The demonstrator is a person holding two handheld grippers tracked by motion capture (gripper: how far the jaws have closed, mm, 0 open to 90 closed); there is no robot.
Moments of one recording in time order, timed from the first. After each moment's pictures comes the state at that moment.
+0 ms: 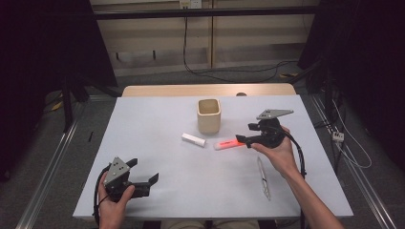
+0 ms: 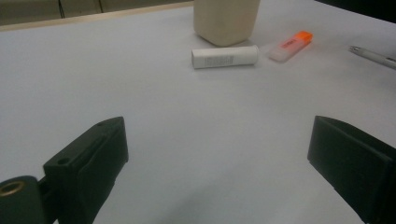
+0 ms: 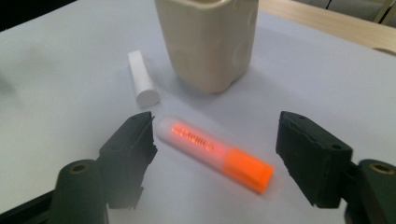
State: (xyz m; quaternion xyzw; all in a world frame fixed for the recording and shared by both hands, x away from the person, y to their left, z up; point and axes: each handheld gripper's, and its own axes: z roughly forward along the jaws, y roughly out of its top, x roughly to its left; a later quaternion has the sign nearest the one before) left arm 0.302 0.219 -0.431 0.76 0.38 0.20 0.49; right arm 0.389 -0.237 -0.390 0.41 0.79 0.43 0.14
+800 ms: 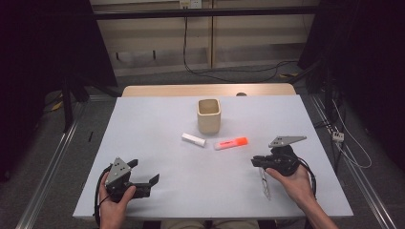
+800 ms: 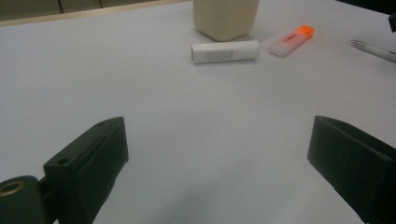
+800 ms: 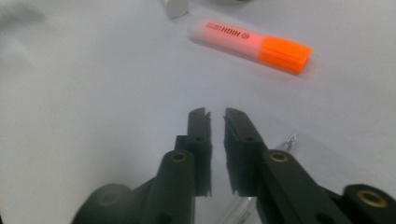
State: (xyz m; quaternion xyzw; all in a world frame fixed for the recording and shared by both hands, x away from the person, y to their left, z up) left arm 0.301 0.218 -0.432 0.77 0.37 0.20 0.48; right arm 0.320 -0.260 -0.416 0.42 0.81 0.39 0.09
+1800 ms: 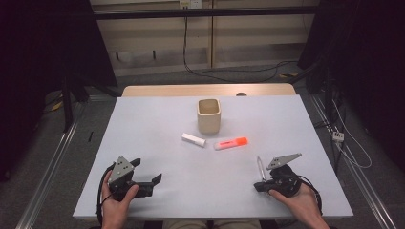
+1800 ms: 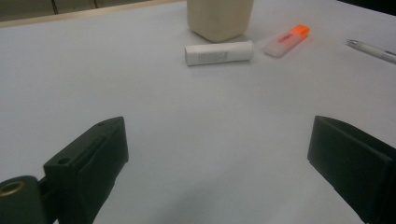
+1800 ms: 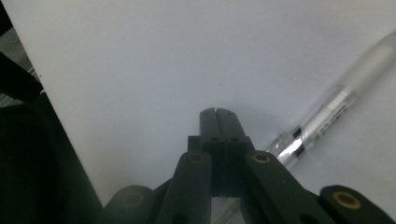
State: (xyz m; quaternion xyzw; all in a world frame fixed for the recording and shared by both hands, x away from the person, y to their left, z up) left arm 0.305 0.210 -0.432 0.77 0.37 0.19 0.48; right arm 0.280 -0.255 -0.438 0.40 0.86 0.33 0.00
